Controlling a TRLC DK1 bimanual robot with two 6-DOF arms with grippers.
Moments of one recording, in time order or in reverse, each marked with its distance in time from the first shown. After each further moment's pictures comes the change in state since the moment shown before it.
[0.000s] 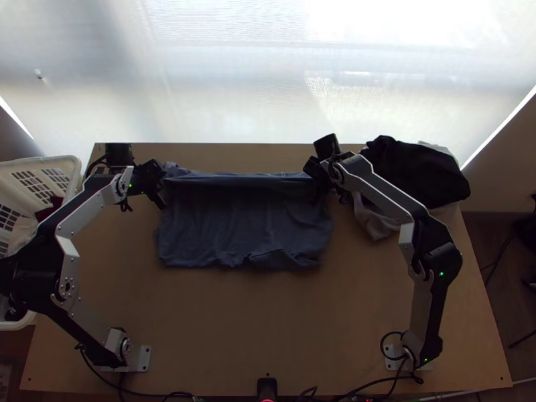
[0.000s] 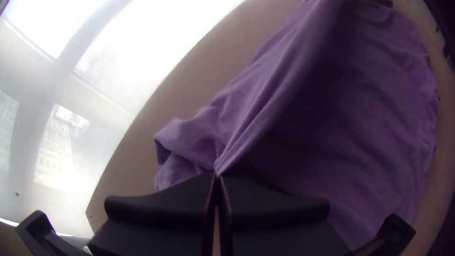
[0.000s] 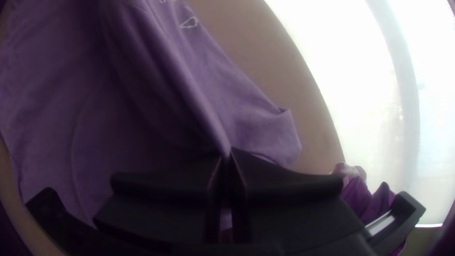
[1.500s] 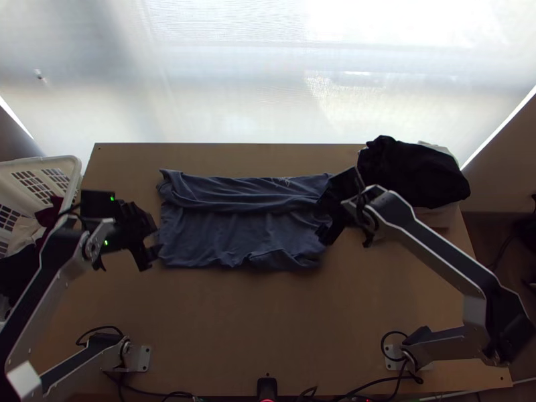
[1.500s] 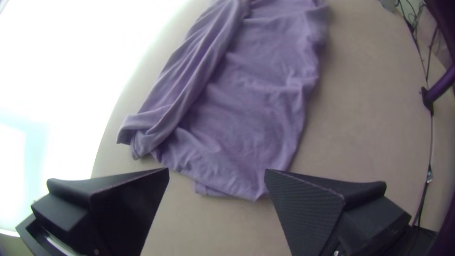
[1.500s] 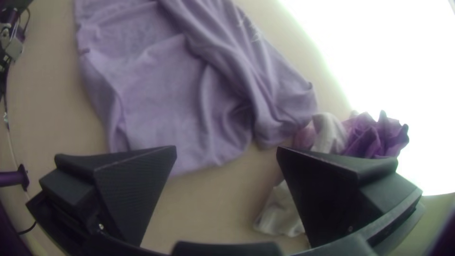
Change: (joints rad) left arm -0.121 -0.702 -0.363 -0.426 -0.015 0.102; right arm 0.149 -0.539 -0.443 -0.113 -0.063 0.206
